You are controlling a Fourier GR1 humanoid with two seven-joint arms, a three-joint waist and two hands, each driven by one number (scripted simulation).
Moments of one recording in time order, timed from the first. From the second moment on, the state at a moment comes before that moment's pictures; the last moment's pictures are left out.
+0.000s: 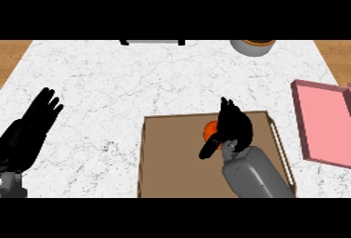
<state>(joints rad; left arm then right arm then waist) -0.03 0.43 0.02 -1.61 0.41 0.07 0.20 -0.41 -0.01 0.37 -1.44 0.79 0.18 1.16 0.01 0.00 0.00</state>
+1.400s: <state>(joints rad) -0.03 0.34 0.08 -1.64 0.34 0.02 0.25 -0.50 -0.03 0.29 -1.23 0.86 0.11 1.05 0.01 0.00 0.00</state>
